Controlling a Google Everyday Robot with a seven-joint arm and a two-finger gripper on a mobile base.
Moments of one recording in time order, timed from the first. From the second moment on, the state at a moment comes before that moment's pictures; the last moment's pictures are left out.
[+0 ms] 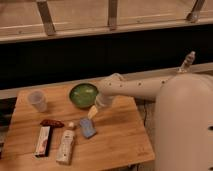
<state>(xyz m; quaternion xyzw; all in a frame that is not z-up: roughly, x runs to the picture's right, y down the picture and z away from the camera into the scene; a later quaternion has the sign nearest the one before) -0.048 0.150 0.840 -0.35 0.03 0.45 0.82</state>
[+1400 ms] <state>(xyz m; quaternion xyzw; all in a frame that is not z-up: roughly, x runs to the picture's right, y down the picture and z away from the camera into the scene) -0.107 0.217 0.844 -0.38 0.06 0.39 0.83</state>
